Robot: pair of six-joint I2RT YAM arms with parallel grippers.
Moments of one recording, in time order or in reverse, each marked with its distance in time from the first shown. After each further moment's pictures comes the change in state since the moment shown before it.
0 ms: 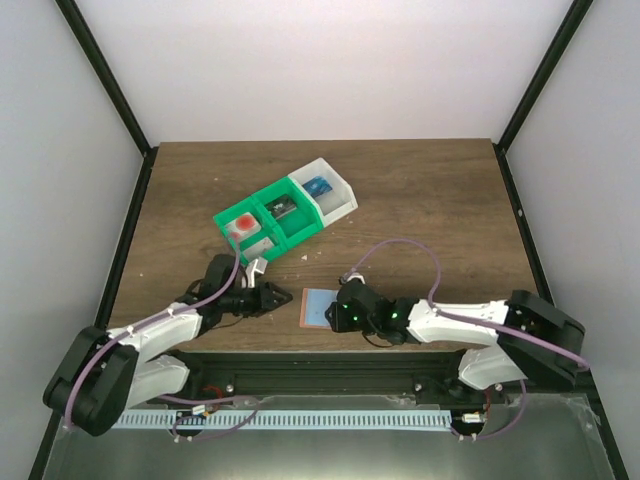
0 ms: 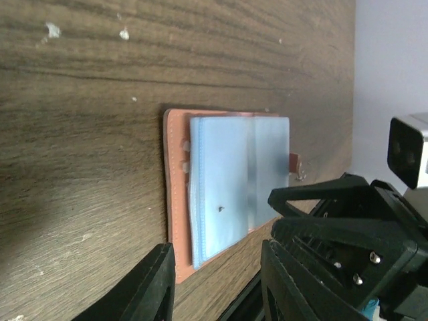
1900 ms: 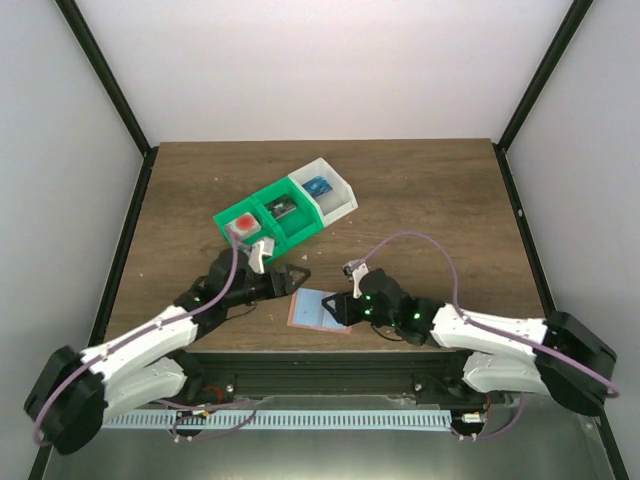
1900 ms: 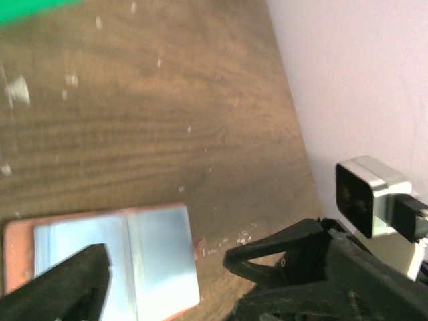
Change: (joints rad) left arm -0.208 -0.089 0.084 0.096 -0.269 -0.117; right arm -0.088 -0.137 -0.066 0.179 -0.130 -0.195
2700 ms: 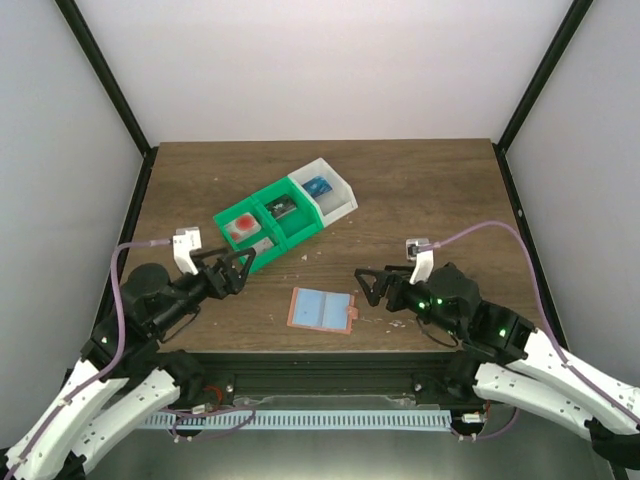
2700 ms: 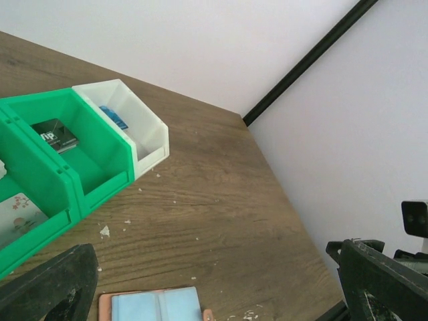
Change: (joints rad) left arm 0.000 -0.563 0.383 -0.689 -0.393 0.240; right arm -0.004 -0.594 0.230 -0.548 0.243 0.058
